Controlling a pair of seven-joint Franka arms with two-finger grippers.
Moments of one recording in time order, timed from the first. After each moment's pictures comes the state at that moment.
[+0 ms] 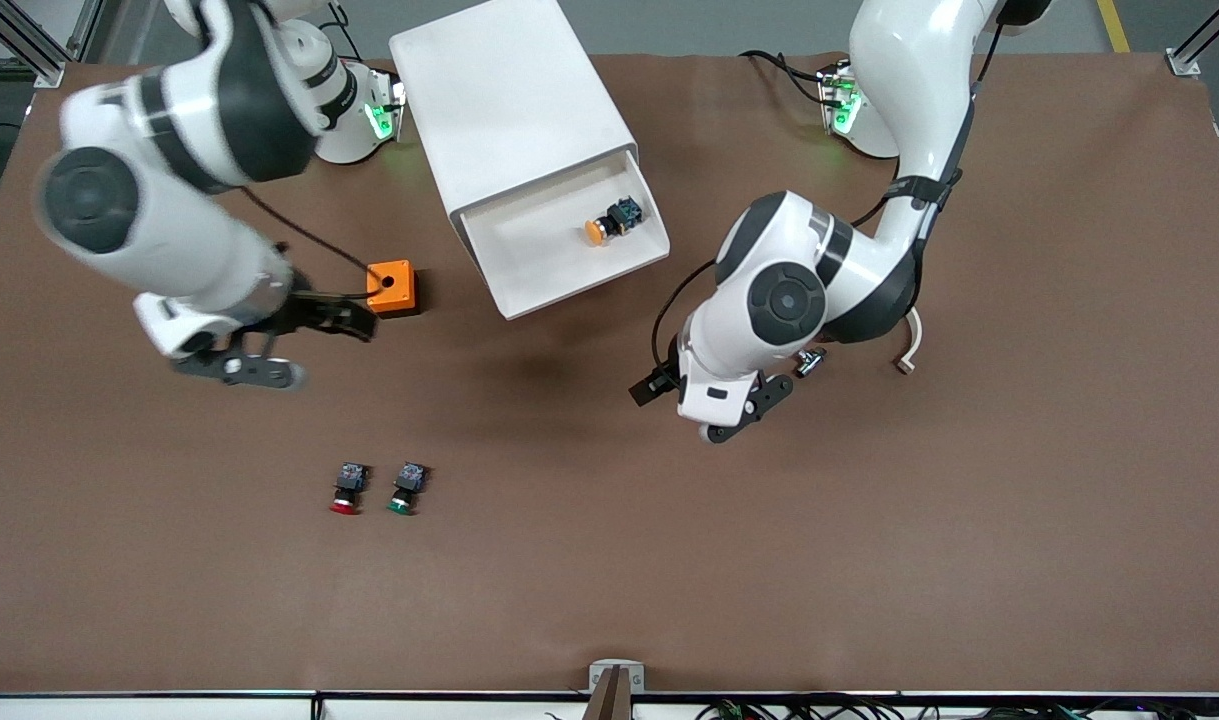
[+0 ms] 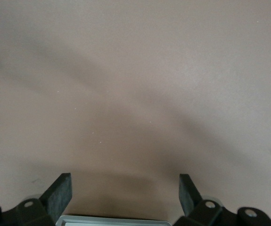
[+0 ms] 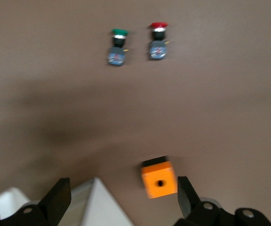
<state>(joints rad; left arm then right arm) -0.62 0.61 0.02 -1.33 -0.26 1.93 -1.11 0.37 0.21 -0.17 -1.57 0.09 1.63 0.27</state>
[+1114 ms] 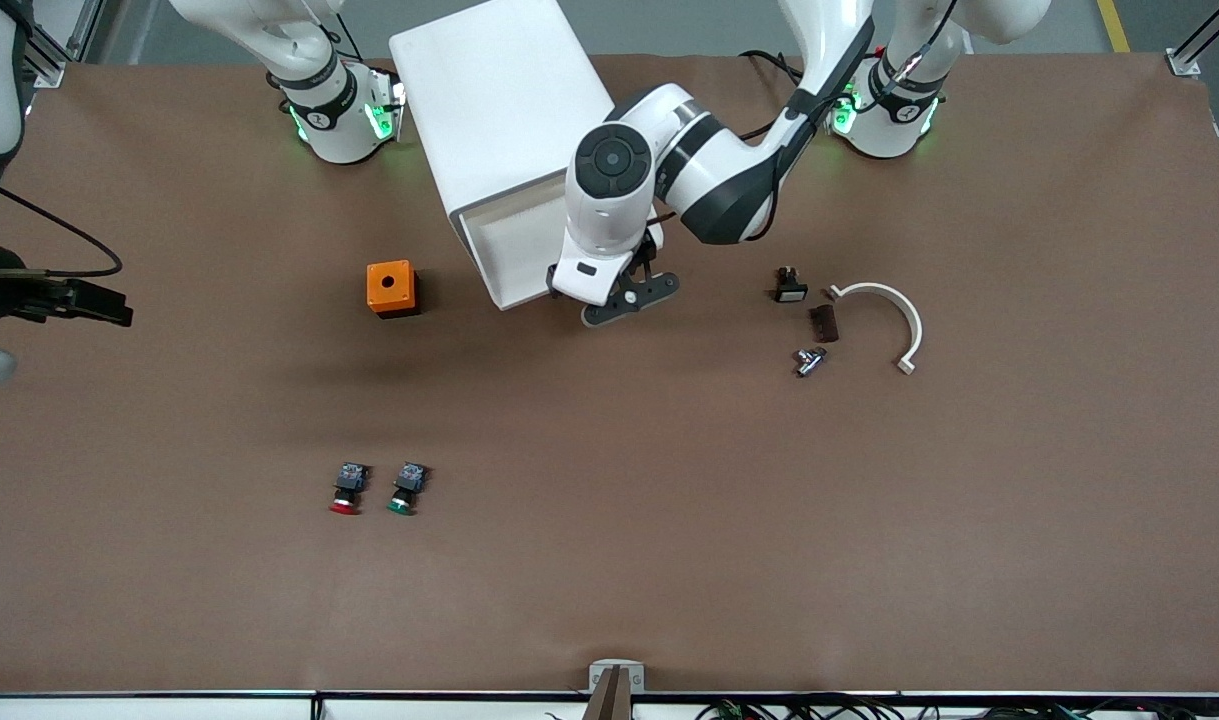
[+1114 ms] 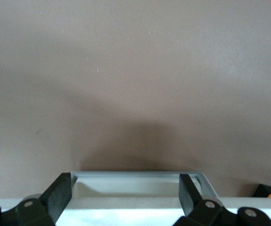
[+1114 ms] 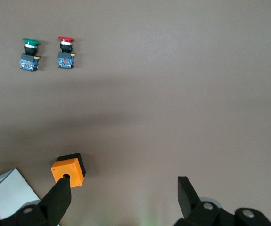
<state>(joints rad) -0.86 0.54 -0.02 -1.44 -0.19 1.93 -1.21 0.09 0.19 -0.18 -1.43 -0.02 1.47 -0.04</state>
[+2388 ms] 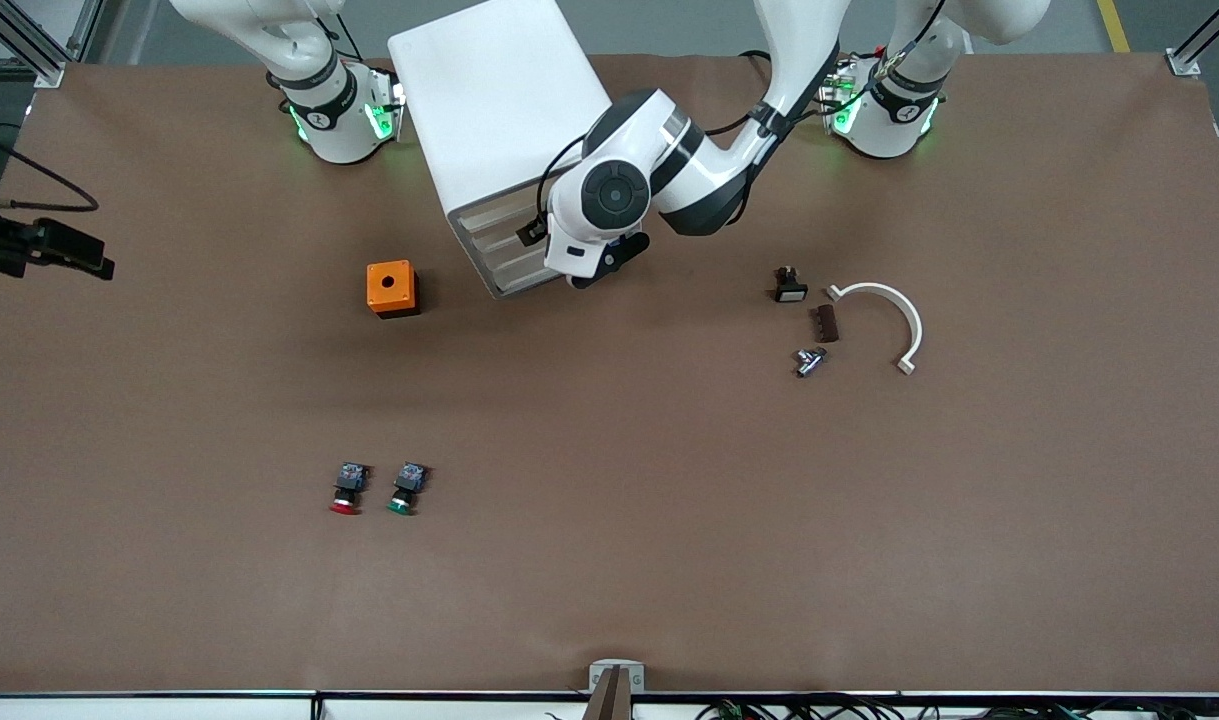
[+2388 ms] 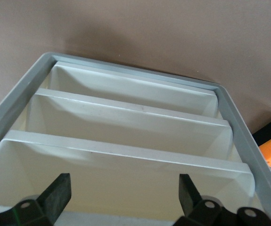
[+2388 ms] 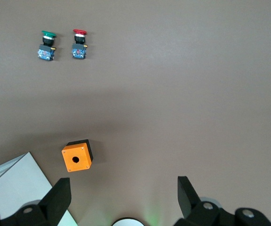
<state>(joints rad) -0.88 0.55 -0.05 -1.55 -0.62 1.93 -1.26 0.08 0.03 -0.16 -1.51 -0.01 1.43 -0.04</state>
